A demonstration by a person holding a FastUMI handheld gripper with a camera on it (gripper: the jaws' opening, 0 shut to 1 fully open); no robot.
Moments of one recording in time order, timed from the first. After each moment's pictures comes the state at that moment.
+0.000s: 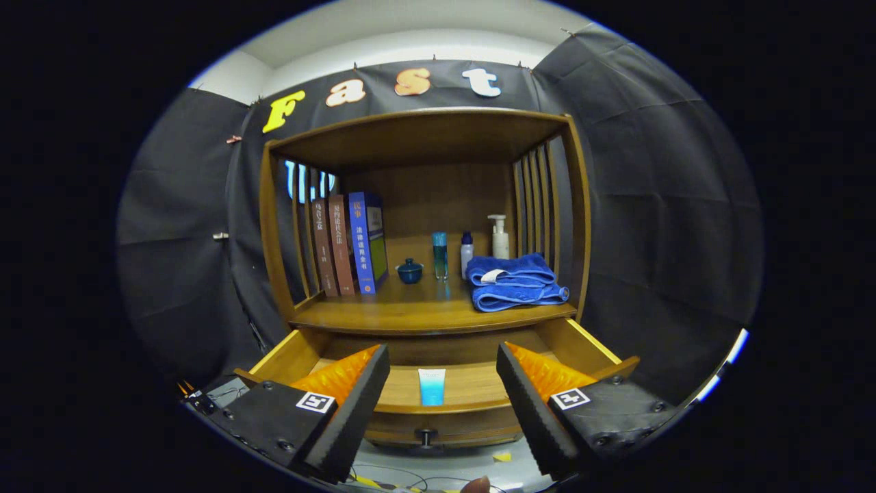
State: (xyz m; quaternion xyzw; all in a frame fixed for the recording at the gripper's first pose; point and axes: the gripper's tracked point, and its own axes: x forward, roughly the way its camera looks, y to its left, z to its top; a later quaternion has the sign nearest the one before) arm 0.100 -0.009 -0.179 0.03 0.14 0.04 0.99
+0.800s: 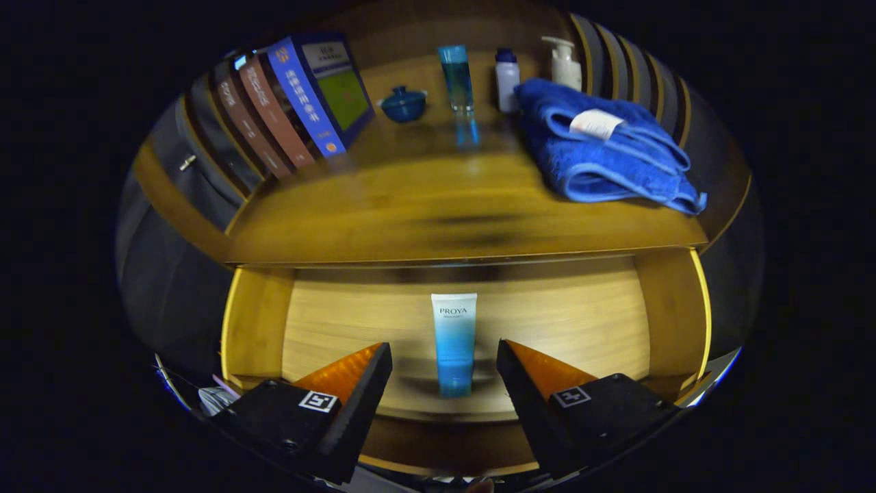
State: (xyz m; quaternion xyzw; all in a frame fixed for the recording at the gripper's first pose) arm 0.187 0.014 -0.355 0.04 0.55 0.04 0.84
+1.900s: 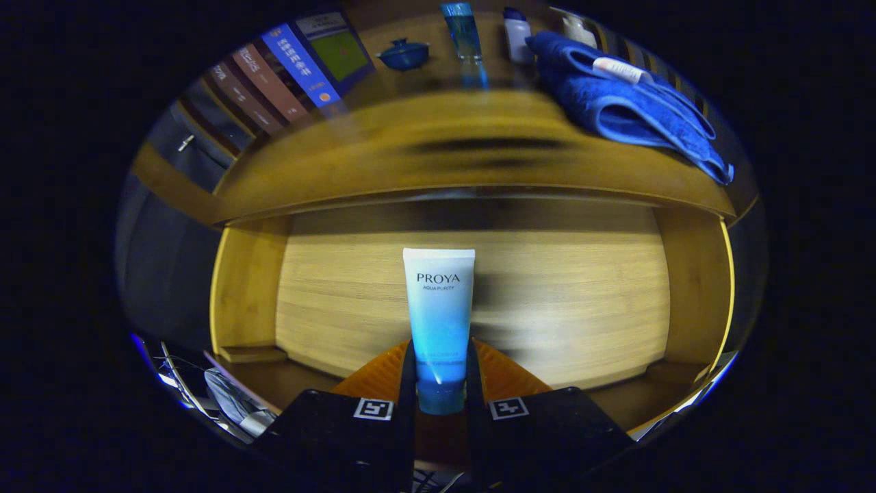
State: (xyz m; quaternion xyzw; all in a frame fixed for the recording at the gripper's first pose) arm 0.160 0.014 -0.347 0.05 0.59 0.09 0.80
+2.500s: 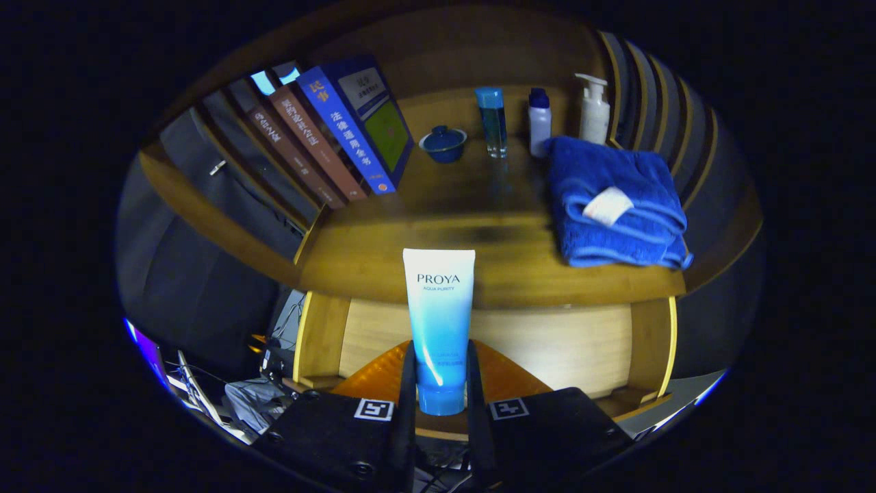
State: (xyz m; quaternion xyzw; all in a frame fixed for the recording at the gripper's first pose) arm 0.243 0.031 -0.241 0.05 0.53 0.09 0.84
